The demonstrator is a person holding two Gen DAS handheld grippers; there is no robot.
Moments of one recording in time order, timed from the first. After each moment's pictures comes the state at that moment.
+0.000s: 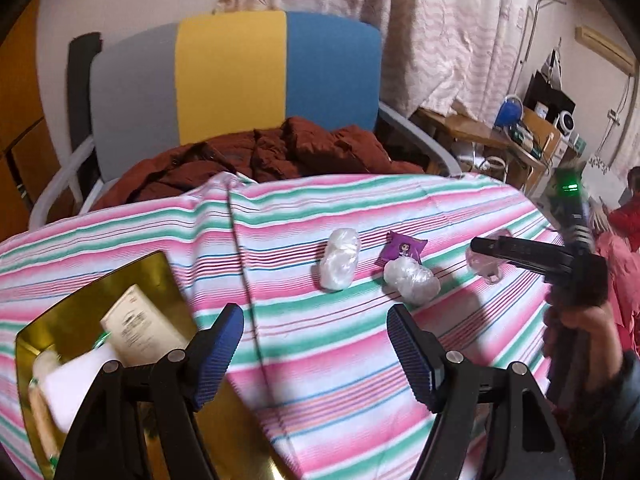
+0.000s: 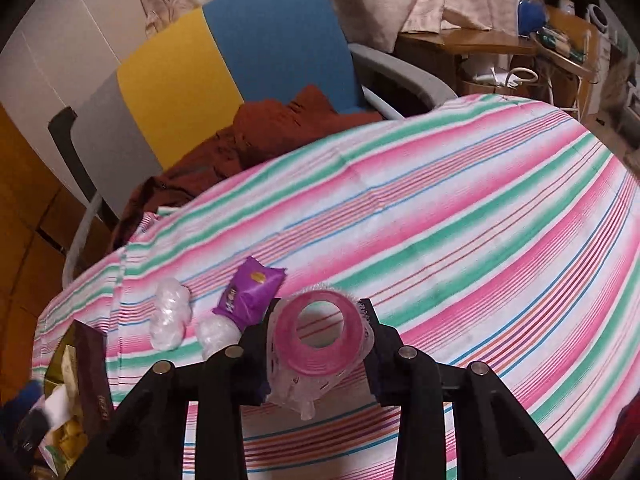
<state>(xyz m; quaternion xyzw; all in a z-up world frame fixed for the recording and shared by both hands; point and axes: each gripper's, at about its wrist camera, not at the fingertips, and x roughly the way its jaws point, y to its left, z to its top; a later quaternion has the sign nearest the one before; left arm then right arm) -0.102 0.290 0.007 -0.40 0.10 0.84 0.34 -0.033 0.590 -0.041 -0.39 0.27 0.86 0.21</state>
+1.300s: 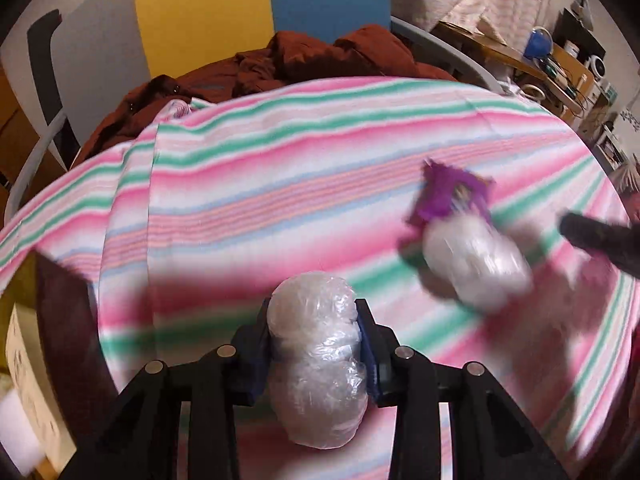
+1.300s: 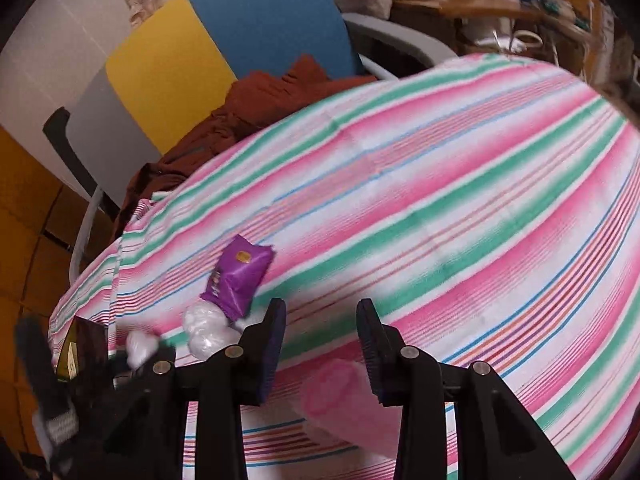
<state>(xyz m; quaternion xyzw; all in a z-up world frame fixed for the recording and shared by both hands) -0.132 0.380 -0.096 -0.49 0.18 0.80 0.30 -0.034 0.611 -0.076 -0.44 0.32 0.82 0.19</state>
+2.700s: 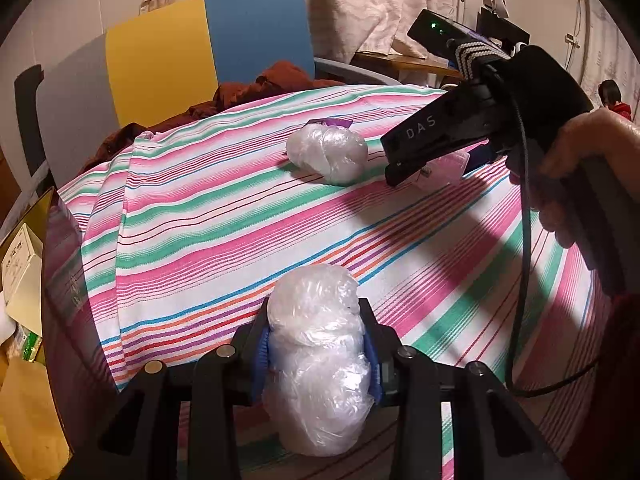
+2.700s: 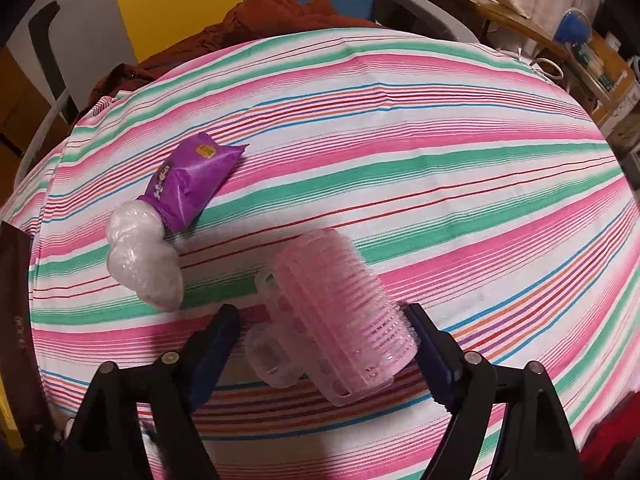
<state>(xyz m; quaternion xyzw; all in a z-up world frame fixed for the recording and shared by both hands) -0.007 0.330 -0.107 -0.37 0.19 0.82 0.40 -0.034 0.584 -0.108 -0.55 0.18 0.79 0.21</state>
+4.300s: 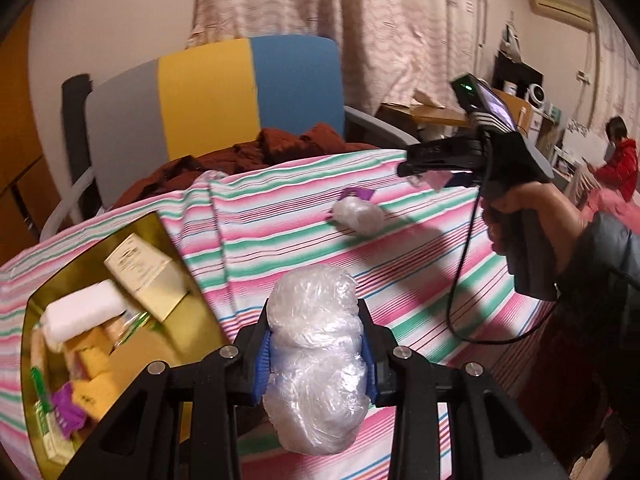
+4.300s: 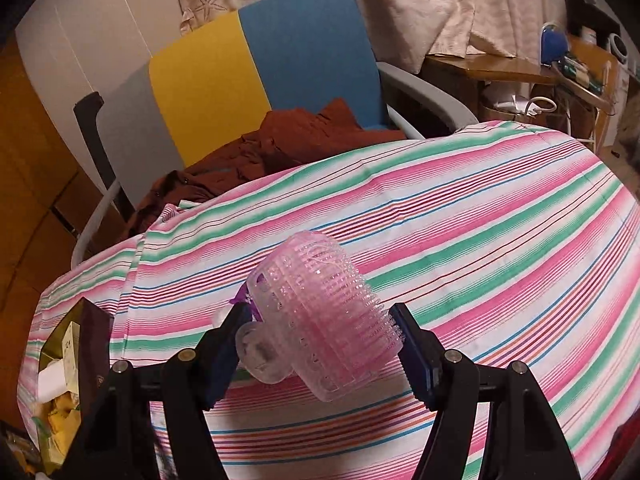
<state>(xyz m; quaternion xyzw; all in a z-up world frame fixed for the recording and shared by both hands) 0.023 0.242 -0.012 -0.34 0.14 0.86 0.36 -0.024 0.567 -0.042 -0.37 0.22 0.88 0.20</state>
